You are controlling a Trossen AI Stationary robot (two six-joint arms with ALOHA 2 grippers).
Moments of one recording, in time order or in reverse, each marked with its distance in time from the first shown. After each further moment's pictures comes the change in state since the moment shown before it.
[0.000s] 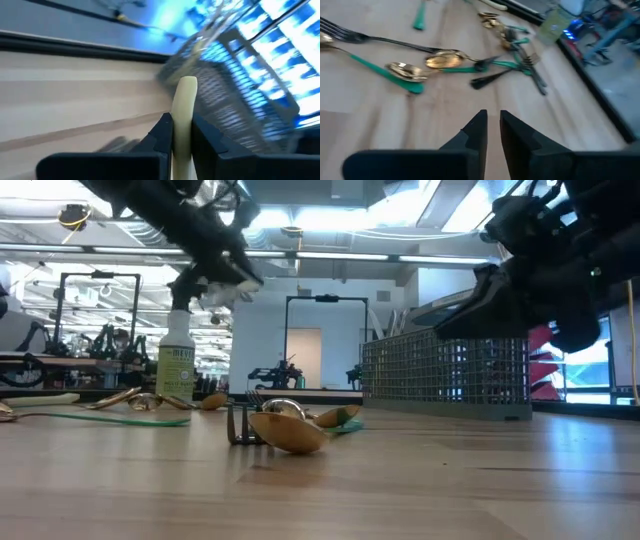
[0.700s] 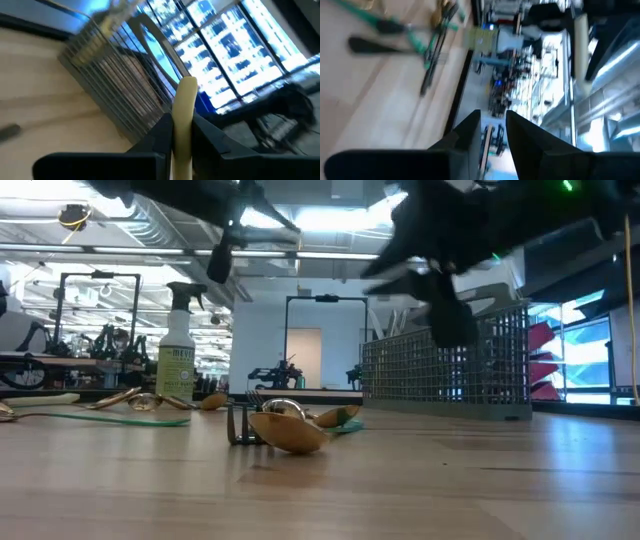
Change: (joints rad) left arm -0.198 0.083 0.000 0.344 0.055 -0.084; right arm 0.004 0.353 0.442 0.024 0.422 -1.120
